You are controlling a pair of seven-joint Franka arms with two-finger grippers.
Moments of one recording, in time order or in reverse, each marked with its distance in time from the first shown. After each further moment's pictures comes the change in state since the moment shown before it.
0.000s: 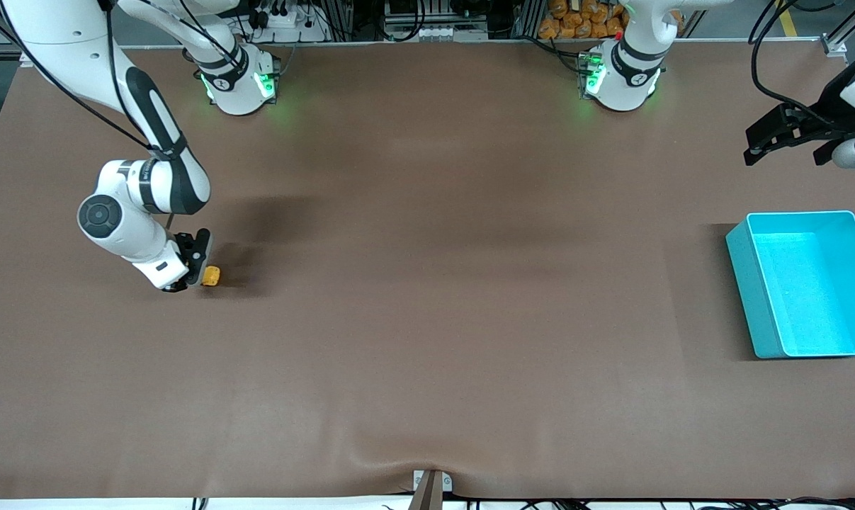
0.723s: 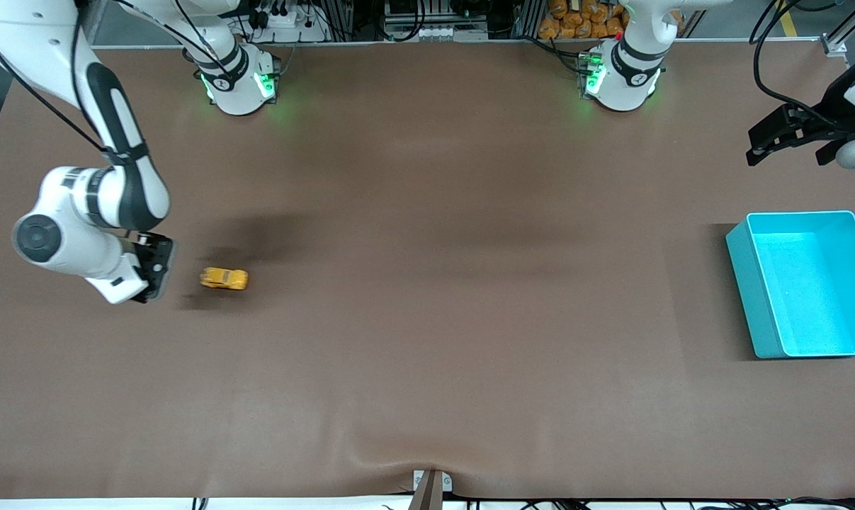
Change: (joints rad) left arm 0.005 0.000 0.001 0.000 0.000 0.000 0.000; right arm -0.064 -0.024 -0.006 0.241 0.000 -0.387 -0.005
